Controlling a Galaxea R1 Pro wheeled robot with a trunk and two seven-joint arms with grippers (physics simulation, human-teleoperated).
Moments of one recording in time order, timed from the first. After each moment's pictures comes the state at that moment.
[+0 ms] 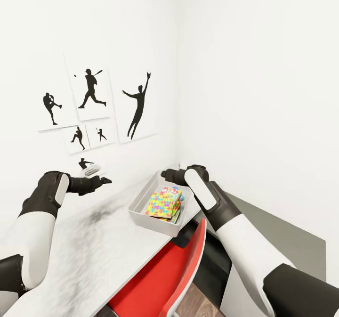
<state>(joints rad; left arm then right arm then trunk) -1.00 0.18 0.32 -0.76 0.05 1.02 -0.39 -0.97 0.17 0.43 -1.01 -0.95 0.72 -0.61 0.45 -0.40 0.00</state>
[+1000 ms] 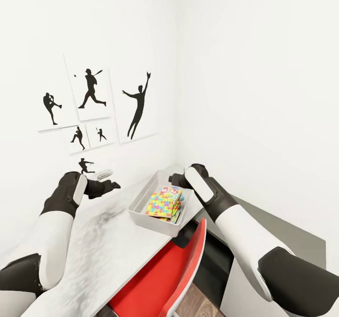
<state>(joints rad) -1.00 0.07 0.31 -0.76 0.06 1.03 -0.15 -1.05 0.17 0.43 -0.81 -0.96 0.74 -0.68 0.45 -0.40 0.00</state>
